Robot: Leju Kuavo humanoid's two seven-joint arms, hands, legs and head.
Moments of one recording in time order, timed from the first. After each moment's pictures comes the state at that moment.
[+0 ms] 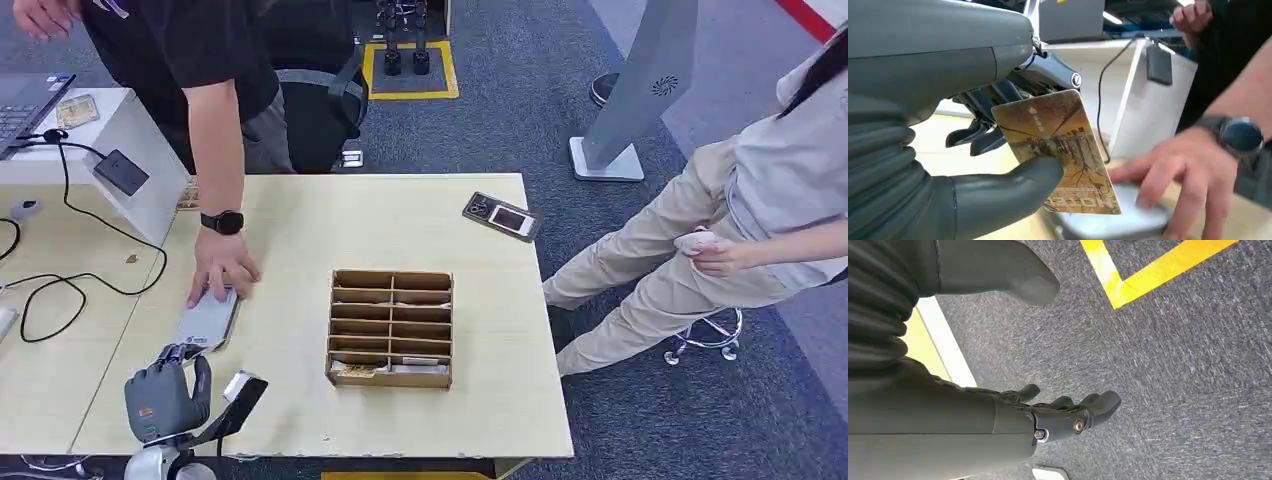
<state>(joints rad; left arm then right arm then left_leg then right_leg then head) -0.03 -0.30 0.44 -1.26 -1.27 0.70 -0.54 -0.07 0.16 -1.32 -0.26 1.03 -0.40 0.04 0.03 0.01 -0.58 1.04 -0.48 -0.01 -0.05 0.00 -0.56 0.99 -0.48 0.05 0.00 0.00</state>
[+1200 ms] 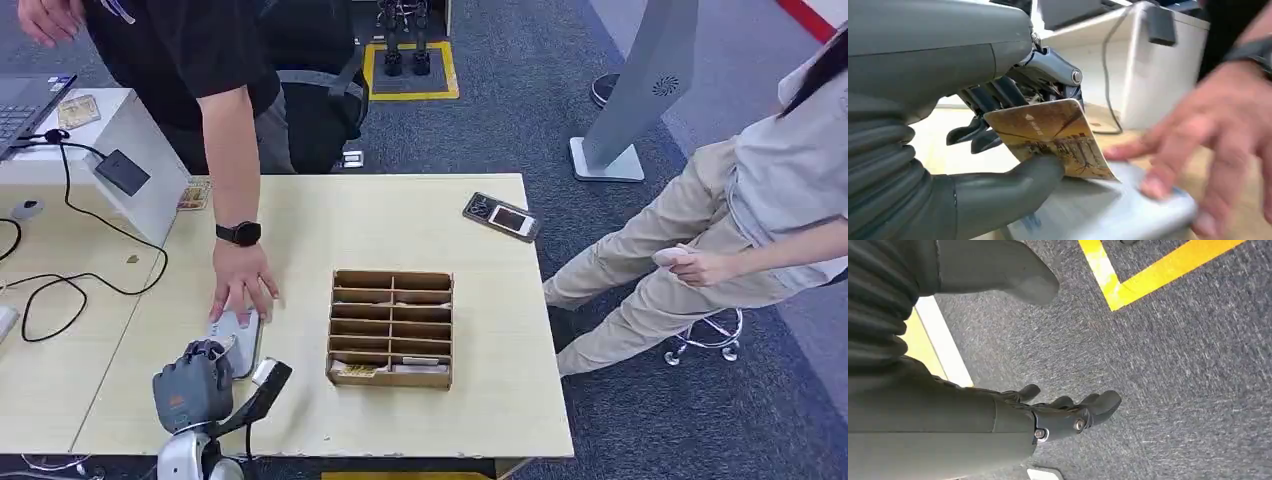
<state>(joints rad) -0.03 -0.23 0.20 -1.14 -1.48 0.70 -0.08 -0.07 0.15 -1.32 -0.26 1.05 -0.38 0.04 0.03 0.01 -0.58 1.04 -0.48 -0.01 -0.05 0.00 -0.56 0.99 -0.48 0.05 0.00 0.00</state>
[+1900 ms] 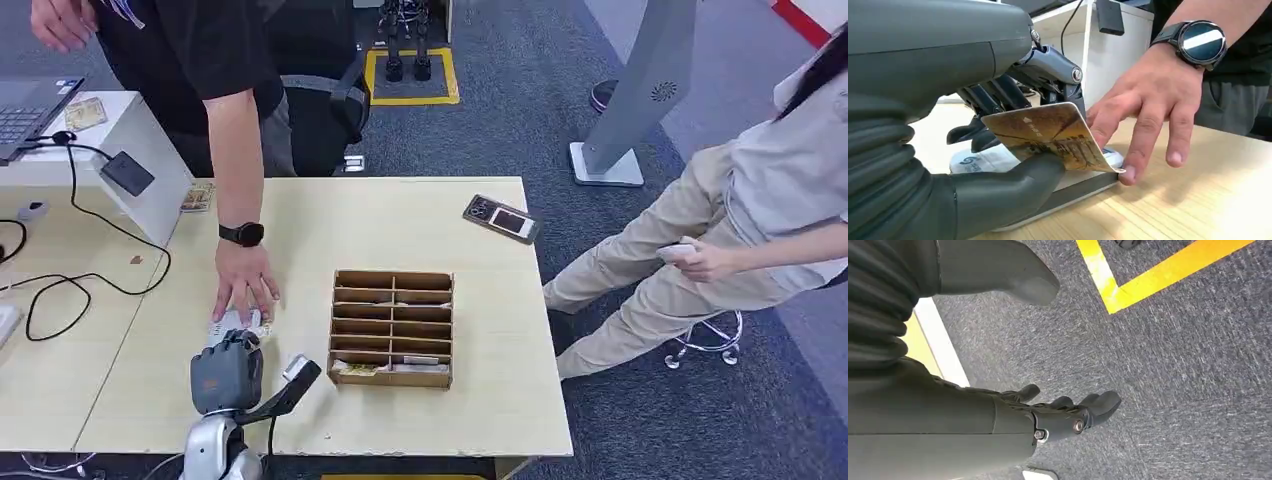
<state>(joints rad) -0.08 -0.16 0.05 -0.99 -1.44 0.70 -0.02 -0.07 0.15 -1.32 -0.26 1.05 -0.37 0.04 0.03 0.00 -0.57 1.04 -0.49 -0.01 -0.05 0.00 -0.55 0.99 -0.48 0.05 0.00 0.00</state>
